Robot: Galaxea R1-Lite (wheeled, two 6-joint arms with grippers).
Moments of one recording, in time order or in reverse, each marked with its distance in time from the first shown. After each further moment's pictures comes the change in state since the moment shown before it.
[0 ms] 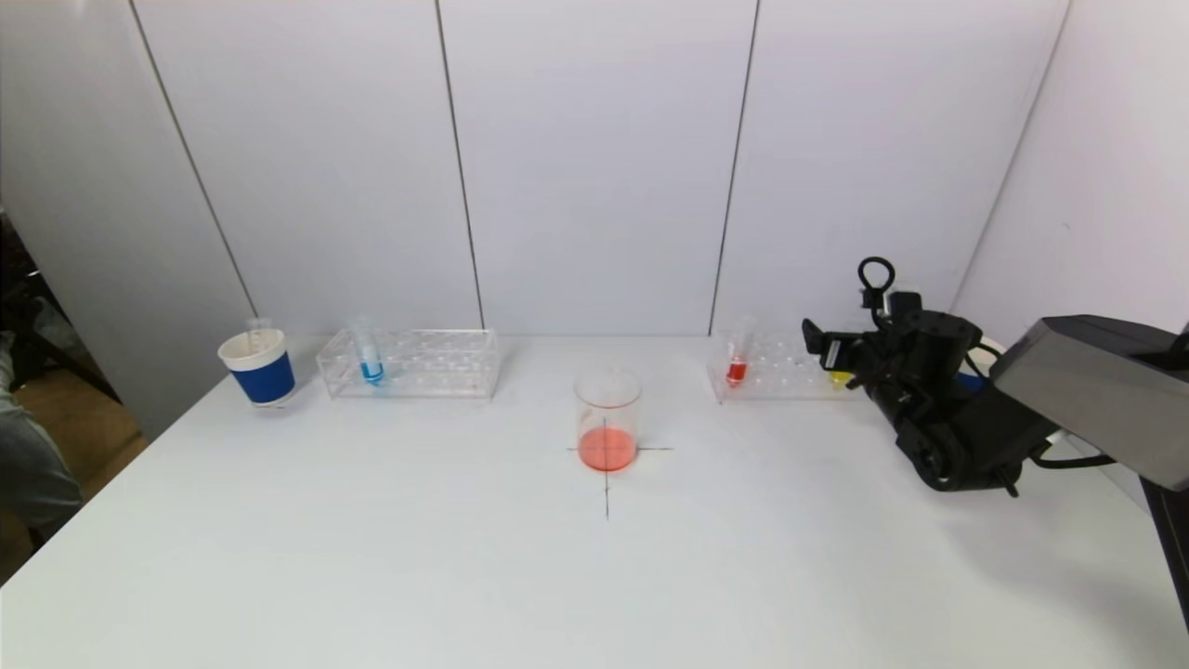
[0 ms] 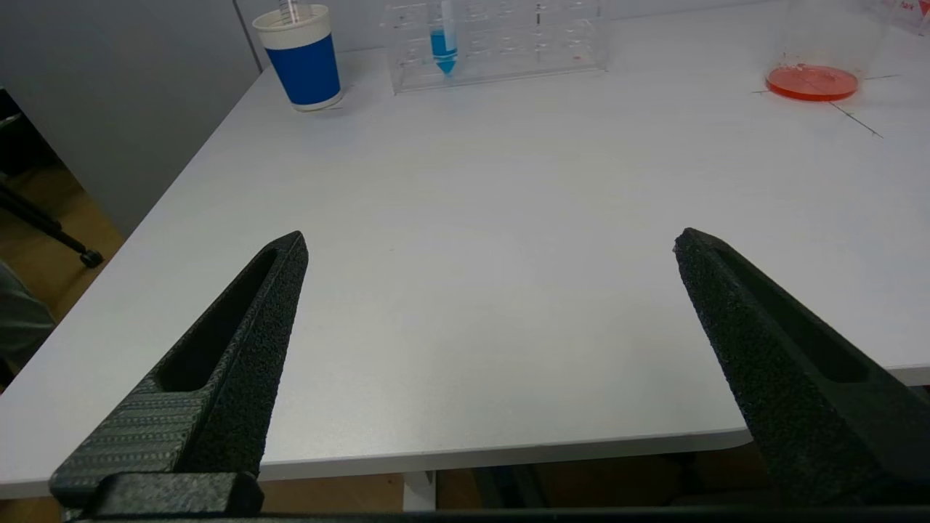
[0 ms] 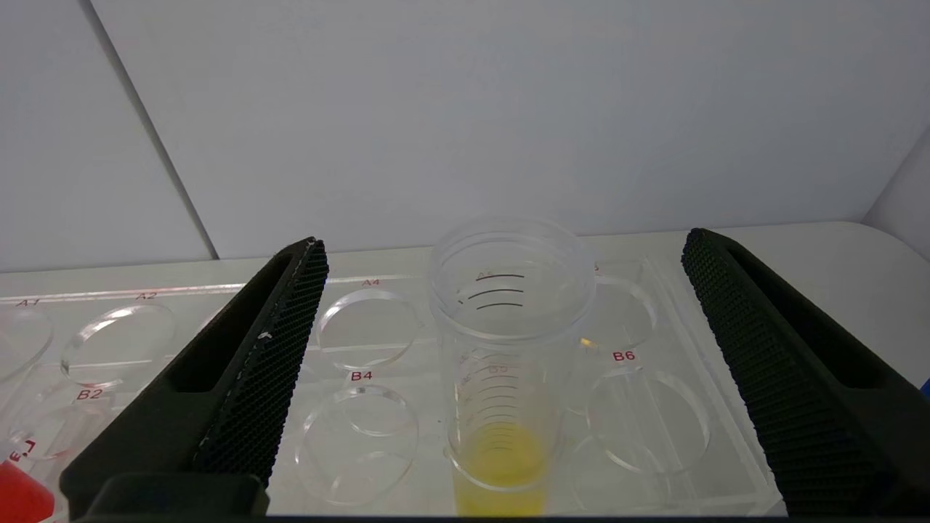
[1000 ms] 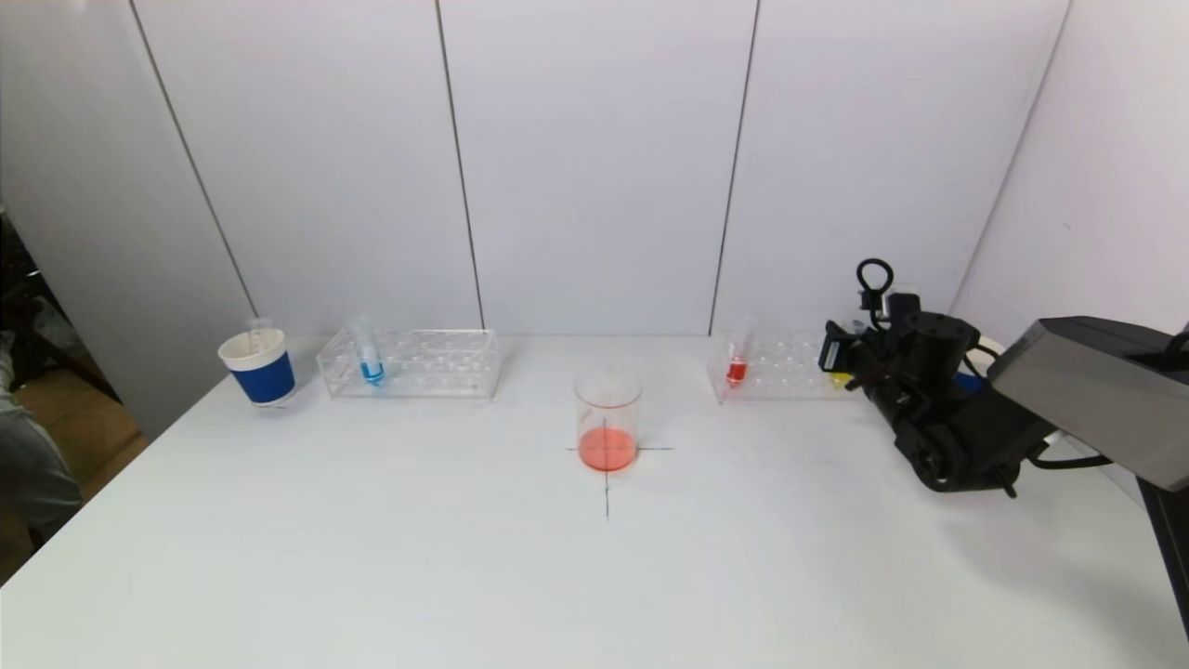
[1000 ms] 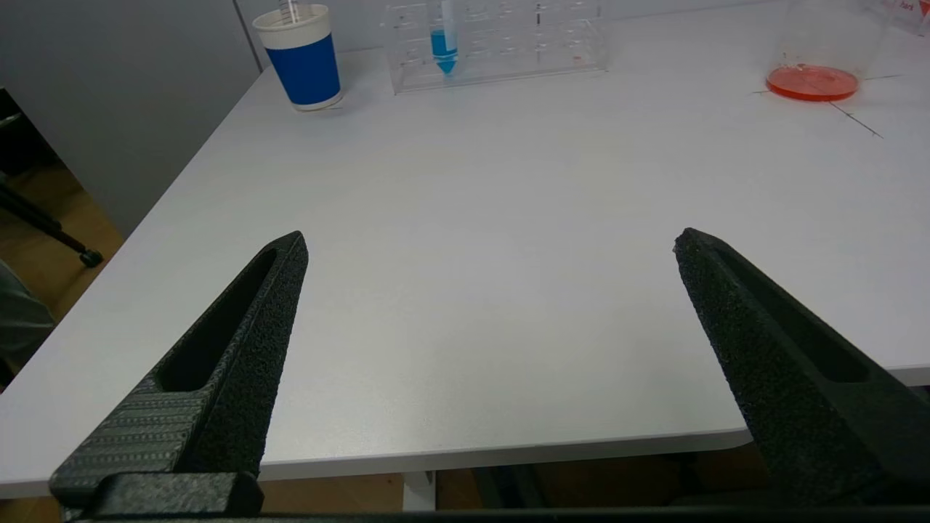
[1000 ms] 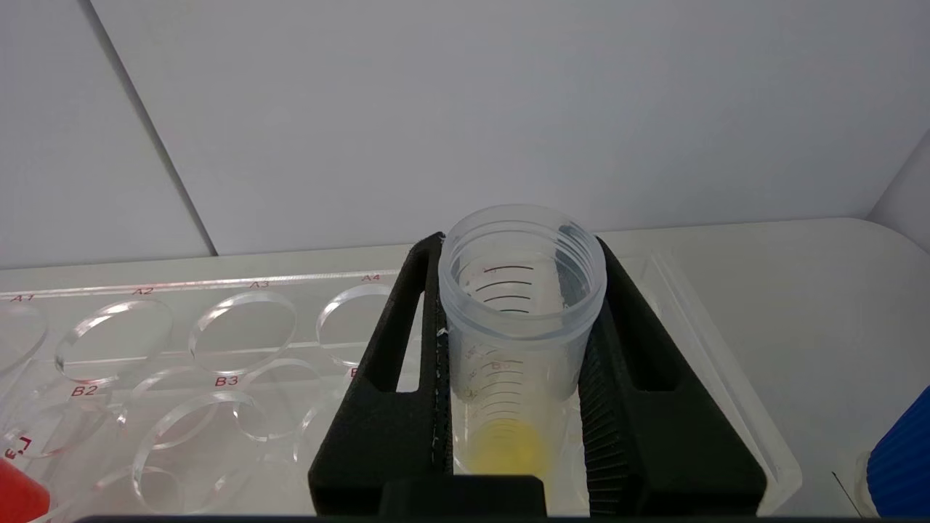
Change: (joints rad) left arm 0.000 0.000 0.000 0.000 0.000 0.000; right arm 0.000 0.005 -0.003 0.000 0.000 0.000
